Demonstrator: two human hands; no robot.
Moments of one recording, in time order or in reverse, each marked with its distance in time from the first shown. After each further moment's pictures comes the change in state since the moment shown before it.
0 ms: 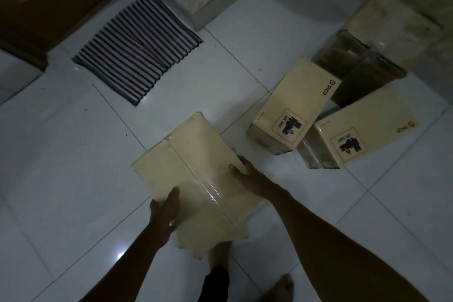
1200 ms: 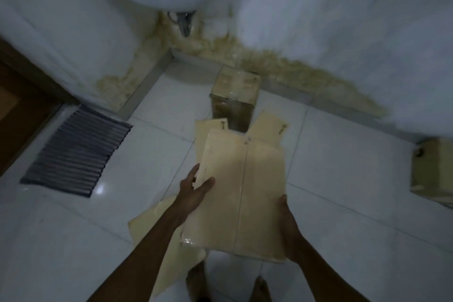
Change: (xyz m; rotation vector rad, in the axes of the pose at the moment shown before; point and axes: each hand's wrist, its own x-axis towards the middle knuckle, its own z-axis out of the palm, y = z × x) left_hand -0.271 0.057 0.174 0.681 -0.559 0.608; right_hand -0.345 0.065 -0.079 1.107 0.631 0.029
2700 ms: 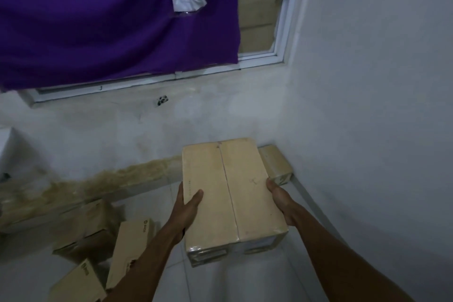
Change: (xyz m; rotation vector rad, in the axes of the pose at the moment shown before) left_hand -0.214 0.233 0.399 0.175 -0.555 0.430; right_hand -0.269 -0.177 -0.404 0.250 0.432 -0.340
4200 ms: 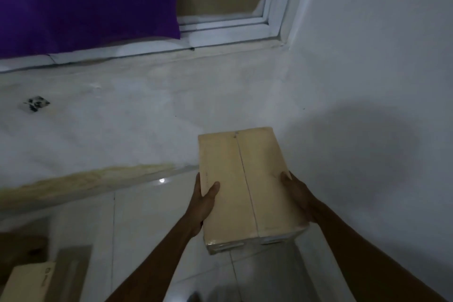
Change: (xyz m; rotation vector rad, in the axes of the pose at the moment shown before) left_hand 0.438 0.011 0.335 -0.107 -0.044 -0.241; right_hand 0.440 -0.167 -0.281 -0.309 0.043 0.006
